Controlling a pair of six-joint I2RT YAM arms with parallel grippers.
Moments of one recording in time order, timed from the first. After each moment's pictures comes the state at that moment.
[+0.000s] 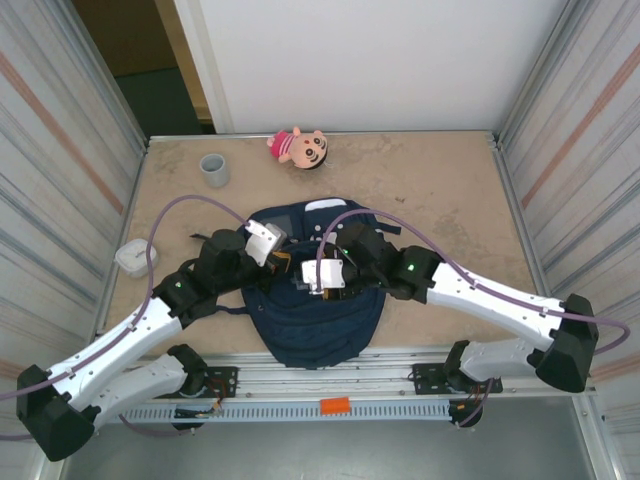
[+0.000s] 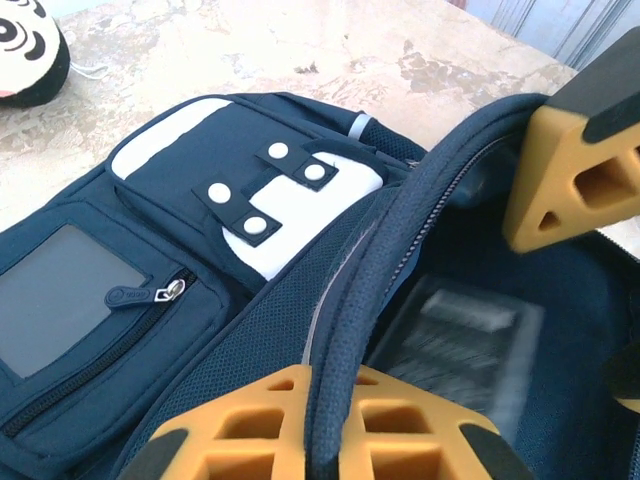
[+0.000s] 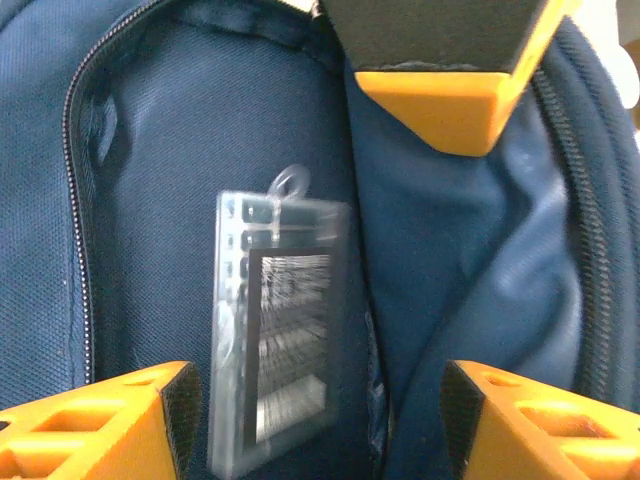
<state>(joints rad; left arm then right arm) -0.72 0.88 0.71 -0.34 0.13 -0.06 1.02 1.23 1.05 -0.57 -0.02 -0.79</state>
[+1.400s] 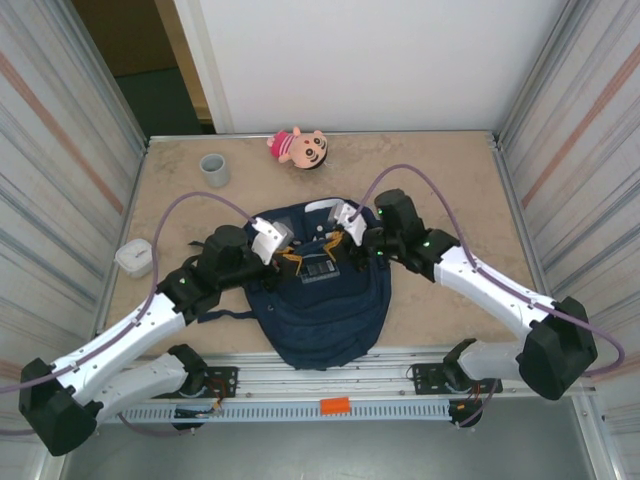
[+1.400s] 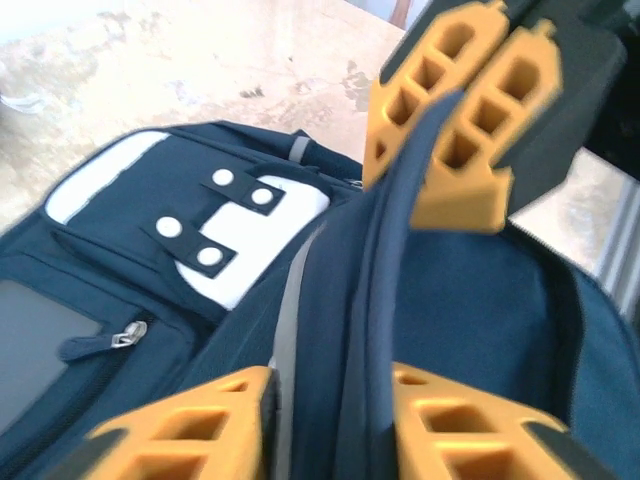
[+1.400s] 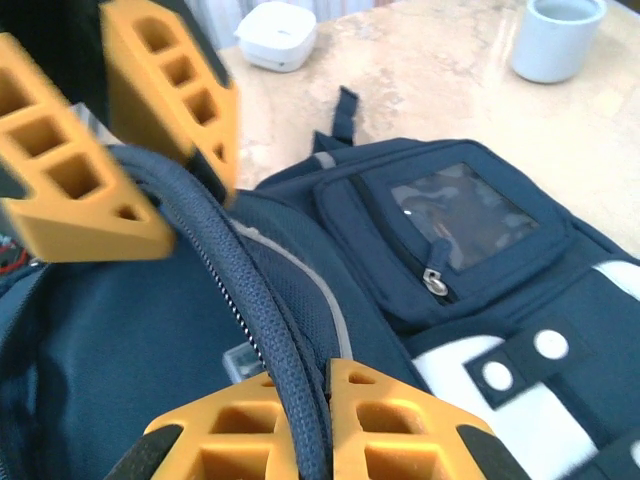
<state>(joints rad) -0.72 0.91 0.72 -0.28 0.21 -0.05 0.62 1.26 0.94 -0.25 -0.57 -0.24</state>
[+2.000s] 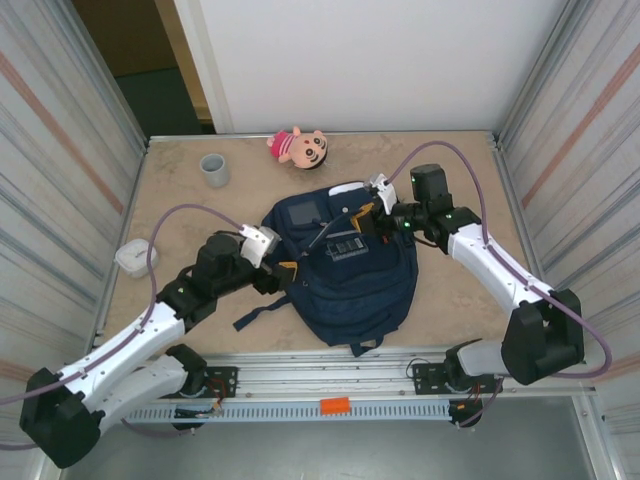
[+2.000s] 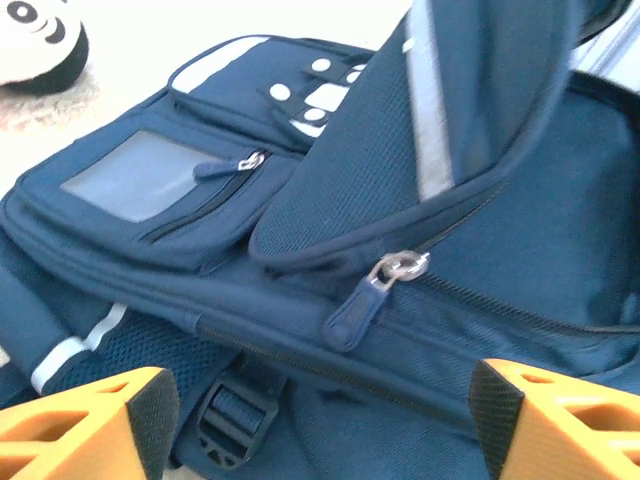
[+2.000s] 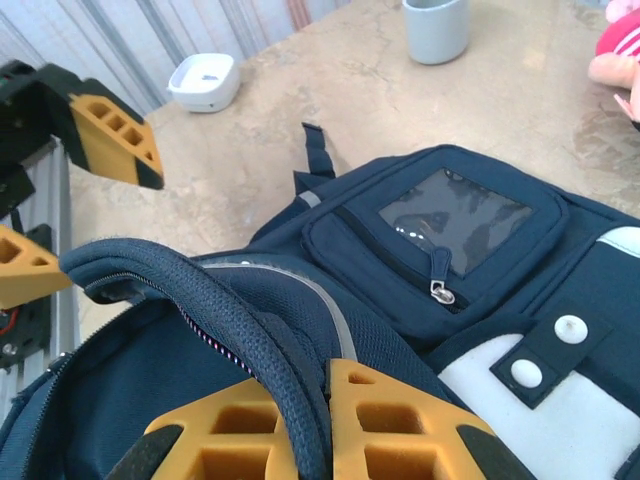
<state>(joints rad) -0.61 0.87 0.55 -0.15 0.20 -0.05 0.35 1.35 1.03 -0.33 -0.77 -0.21</state>
